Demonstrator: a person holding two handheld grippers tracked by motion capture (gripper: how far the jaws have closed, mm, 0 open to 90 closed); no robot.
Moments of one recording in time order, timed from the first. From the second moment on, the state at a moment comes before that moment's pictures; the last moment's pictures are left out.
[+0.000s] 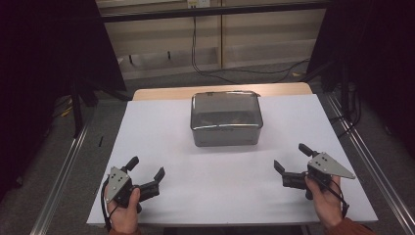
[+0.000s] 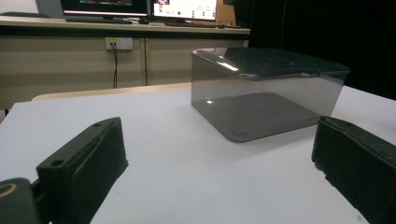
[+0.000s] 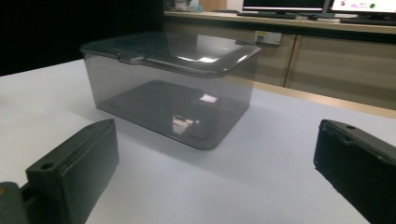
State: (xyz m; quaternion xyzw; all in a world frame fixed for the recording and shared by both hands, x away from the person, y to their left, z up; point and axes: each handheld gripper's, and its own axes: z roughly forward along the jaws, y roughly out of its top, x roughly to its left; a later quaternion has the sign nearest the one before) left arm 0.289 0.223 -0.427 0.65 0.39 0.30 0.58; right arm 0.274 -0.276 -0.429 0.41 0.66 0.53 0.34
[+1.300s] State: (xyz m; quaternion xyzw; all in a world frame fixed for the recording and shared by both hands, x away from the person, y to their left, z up) left arm 0.289 0.221 -0.429 0.66 0.39 0.29 0.58; right arm 0.327 -0.197 -0.415 0.35 0.69 0.55 0.32
